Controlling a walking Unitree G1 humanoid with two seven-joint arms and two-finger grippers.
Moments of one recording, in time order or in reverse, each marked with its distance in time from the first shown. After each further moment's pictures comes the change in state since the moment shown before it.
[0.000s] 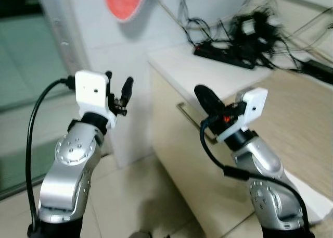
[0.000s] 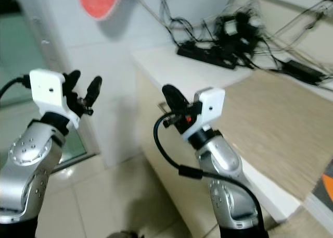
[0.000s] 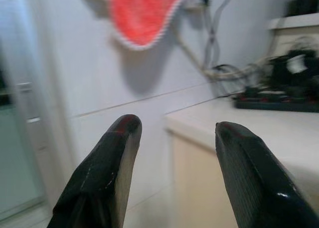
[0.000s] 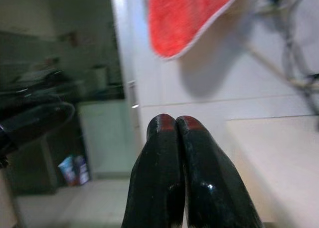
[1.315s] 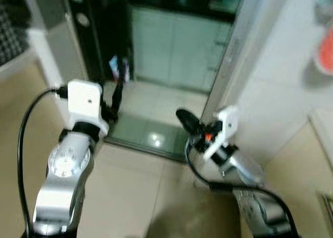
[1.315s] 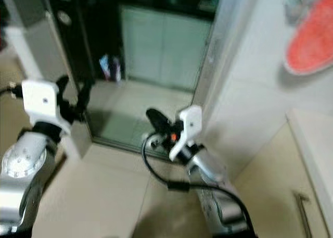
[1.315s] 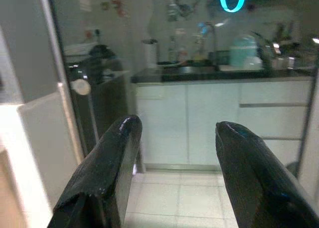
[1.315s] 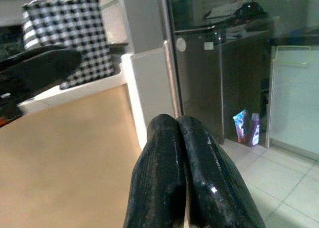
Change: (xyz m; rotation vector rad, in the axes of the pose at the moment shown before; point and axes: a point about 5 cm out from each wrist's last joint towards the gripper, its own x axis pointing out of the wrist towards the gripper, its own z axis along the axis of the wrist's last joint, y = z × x) left arm -0.012 0.008 -0.011 0.062 0.016 0.047; right arm -0.004 0.011 -0.043 0.108 0.128 0.053
